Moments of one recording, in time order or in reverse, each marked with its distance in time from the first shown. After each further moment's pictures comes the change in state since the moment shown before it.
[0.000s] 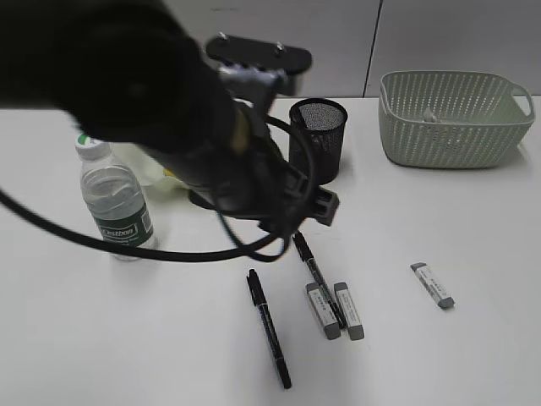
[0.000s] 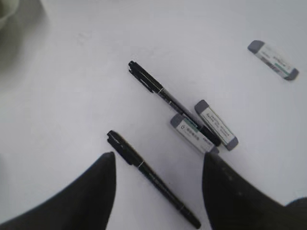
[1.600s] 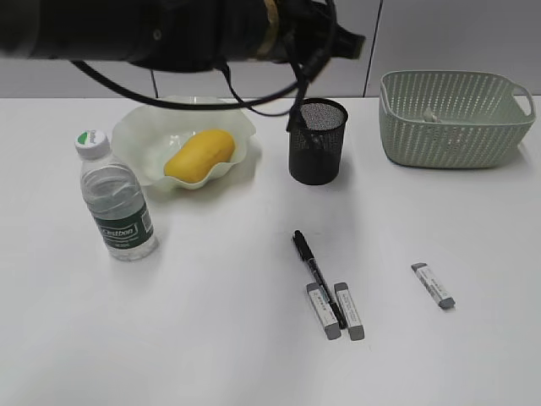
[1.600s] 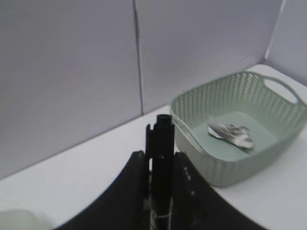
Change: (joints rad) left arm 0.208 0.212 -0.229 1.181 -0.567 -0.880; right arm 0.000 0.000 0.000 0.002 -0.001 0.001
